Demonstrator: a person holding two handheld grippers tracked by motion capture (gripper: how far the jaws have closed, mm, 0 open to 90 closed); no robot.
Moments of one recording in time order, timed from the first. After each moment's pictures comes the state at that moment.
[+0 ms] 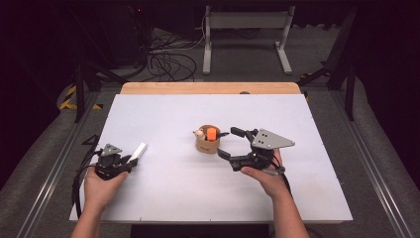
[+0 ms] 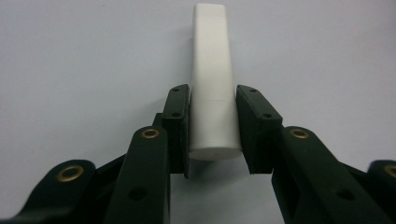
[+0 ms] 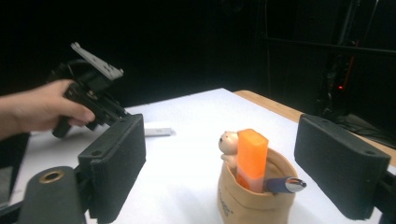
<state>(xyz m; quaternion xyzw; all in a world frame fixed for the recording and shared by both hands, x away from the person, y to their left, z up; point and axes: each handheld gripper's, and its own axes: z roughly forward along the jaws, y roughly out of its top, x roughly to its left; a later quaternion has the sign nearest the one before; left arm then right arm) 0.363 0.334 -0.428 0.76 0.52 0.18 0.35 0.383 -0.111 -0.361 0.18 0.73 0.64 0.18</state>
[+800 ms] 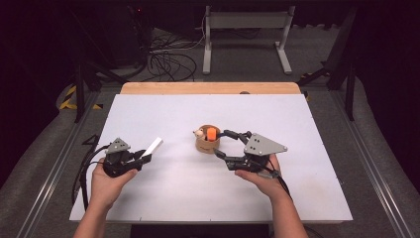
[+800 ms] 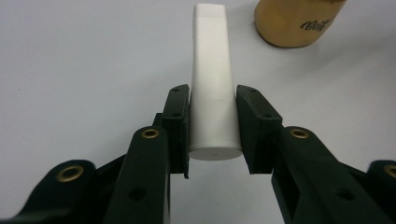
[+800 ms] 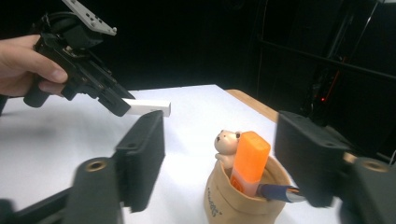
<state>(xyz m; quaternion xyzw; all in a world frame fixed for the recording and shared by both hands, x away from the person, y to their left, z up) 0.358 0.299 -0.394 0.78 0.44 0.16 0.42 0.376 -0.099 -0.362 0.15 0.74 0.61 0.24</state>
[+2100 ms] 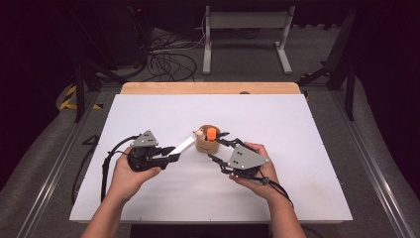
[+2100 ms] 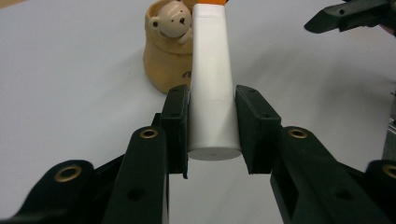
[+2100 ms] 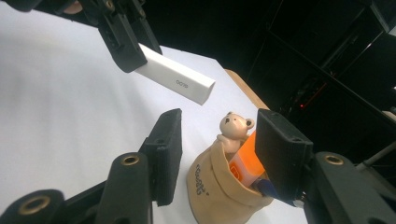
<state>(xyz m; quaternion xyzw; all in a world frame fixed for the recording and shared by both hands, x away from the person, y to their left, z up) 0.363 0.226 -0.354 0.83 0.32 0.10 0.44 0.364 -0.076 -0.368 0.05 0.79 0.51 0.33</state>
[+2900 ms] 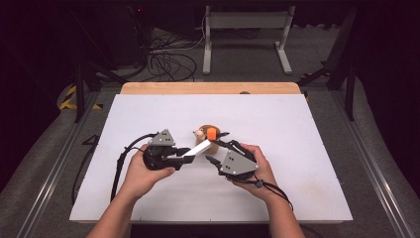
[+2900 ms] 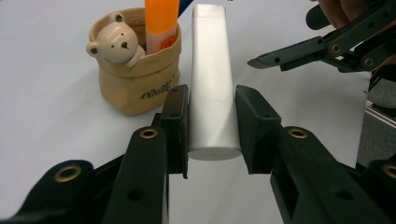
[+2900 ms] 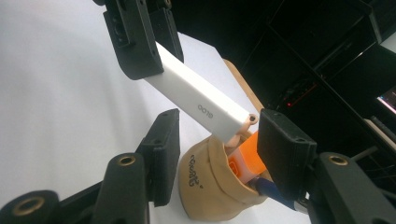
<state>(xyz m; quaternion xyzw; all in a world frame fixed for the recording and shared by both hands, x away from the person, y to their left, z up) 0.368 0.189 -0.349 0.85 0.28 0.08 0.44 0.360 -0.065 -0.374 0.01 0.80 0.47 0.37</state>
